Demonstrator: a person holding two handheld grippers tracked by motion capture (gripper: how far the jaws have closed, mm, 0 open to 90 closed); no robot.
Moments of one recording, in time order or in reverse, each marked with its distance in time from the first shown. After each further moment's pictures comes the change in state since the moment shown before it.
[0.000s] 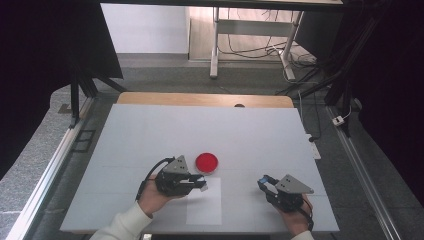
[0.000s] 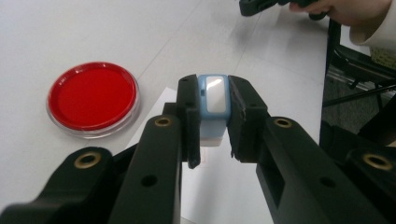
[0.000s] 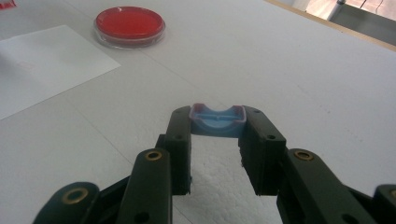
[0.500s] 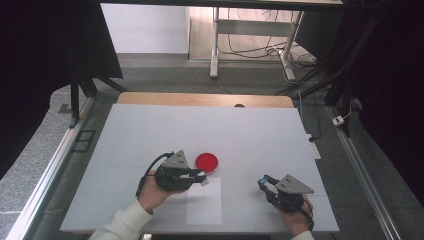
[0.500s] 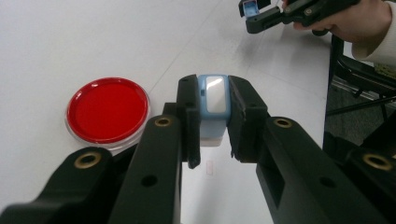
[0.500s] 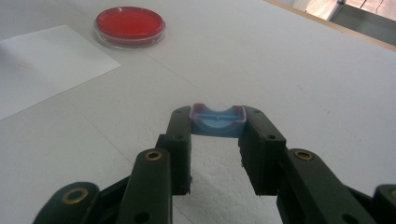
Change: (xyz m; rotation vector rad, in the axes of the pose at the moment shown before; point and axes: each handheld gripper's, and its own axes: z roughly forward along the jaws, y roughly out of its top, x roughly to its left) left arm 0.004 0.010 -0.010 -0.034 0.017 -0.006; right arm -0.001 0.000 0.000 0.001 -0.002 0.003
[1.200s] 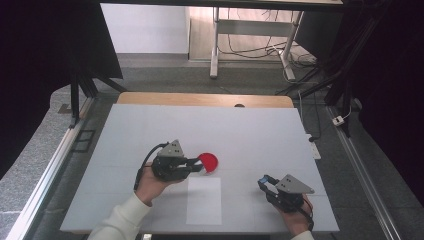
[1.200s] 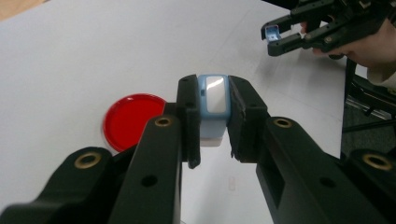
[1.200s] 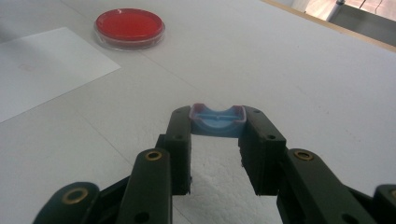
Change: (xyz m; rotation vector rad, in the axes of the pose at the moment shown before) left arm 0.016 0.011 -0.008 -0.035 0.040 -0.030; right arm 0.000 0.001 0.000 -0.014 0.007 0.004
